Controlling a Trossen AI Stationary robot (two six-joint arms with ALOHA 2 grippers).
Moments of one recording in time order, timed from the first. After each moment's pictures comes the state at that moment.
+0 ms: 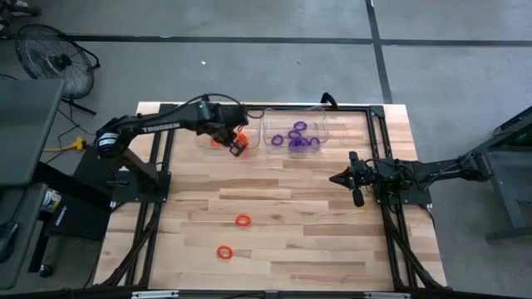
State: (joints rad) left arm 0.33 1.55 1.40 -1.11 -0.22 -0.49; right arm 0.09 0.25 0.05 -0.04 0.10 0.23
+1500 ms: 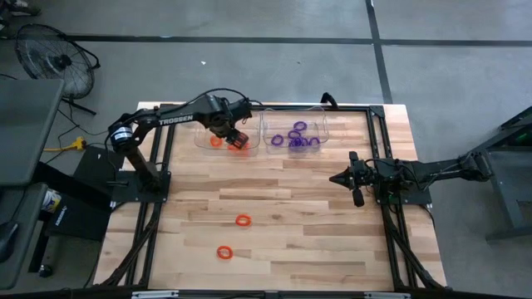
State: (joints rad) left arm 0.44 1.67 1.40 -1.10 -0.19 -0.52; right arm 0.09 0.25 0.05 -0.04 0.10 0.23
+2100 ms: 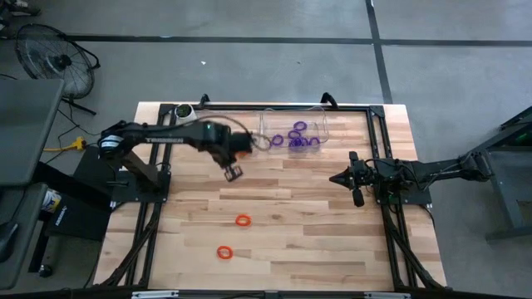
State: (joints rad) left arm 0.11 1.57 1.39 -1.21 -0.16 -0.39; right arm 0.09 0.25 0.05 -0.04 0.10 0.23
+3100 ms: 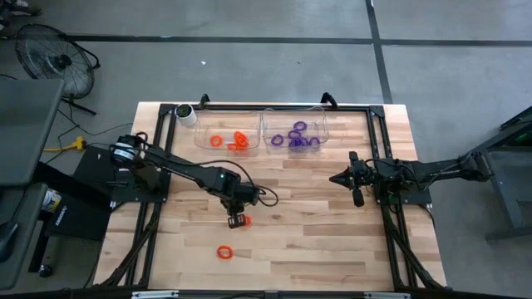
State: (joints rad) left arm -0.21 1.72 1.17 -0.75 0.10 -0.48; right arm 0.09 0.25 0.05 -0.04 0.10 0.23
